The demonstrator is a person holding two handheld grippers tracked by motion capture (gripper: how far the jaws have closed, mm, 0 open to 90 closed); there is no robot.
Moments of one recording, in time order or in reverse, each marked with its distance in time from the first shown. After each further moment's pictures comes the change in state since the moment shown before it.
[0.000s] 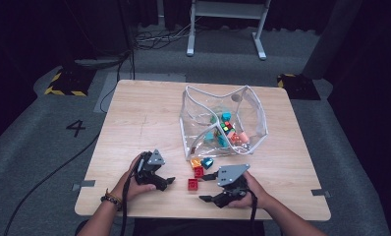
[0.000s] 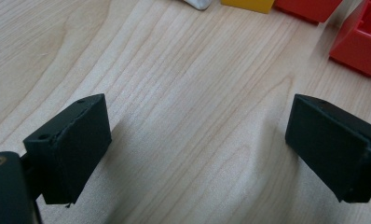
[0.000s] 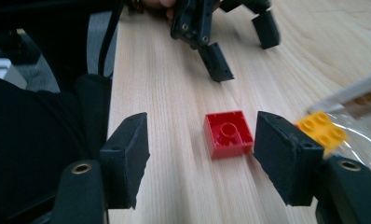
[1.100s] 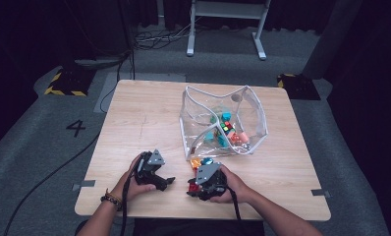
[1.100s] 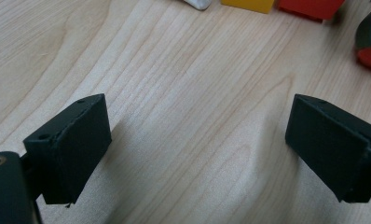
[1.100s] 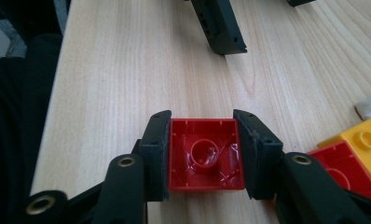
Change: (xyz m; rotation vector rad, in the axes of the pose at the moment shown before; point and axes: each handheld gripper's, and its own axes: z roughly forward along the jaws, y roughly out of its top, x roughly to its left) left arm 0.000 0.000 0.000 0.002 -0.001 -0.001; right arm -0.015 0.002 0.060 0.166 0.023 -0.048
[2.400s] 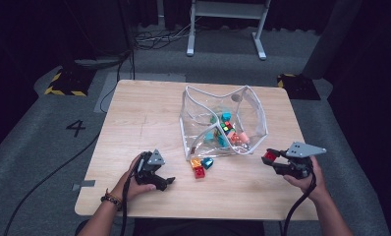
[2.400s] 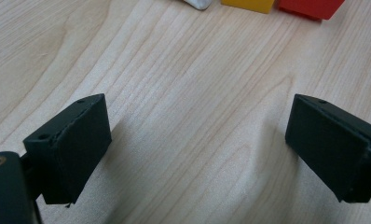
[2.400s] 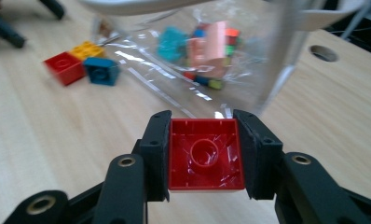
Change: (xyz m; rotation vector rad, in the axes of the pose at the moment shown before) left arm 0.000 0.000 0.000 0.001 -0.001 -0.001; right arm -0.039 -0.122 -0.195 -0.196 -0.495 0.365
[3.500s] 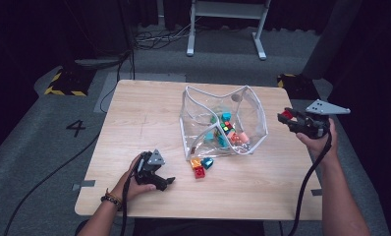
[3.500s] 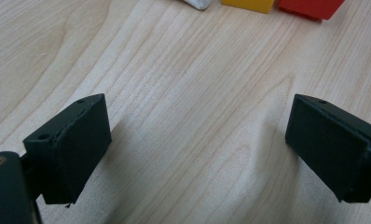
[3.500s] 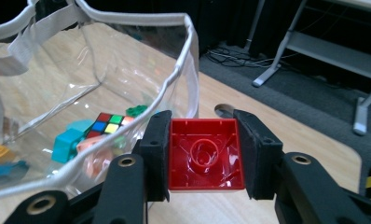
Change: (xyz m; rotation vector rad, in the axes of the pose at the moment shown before) left arm 0.000 0.000 0.000 -0.001 0.000 0.000; right arm -0.081 0.074 -0.018 -0.125 -0.186 0.080
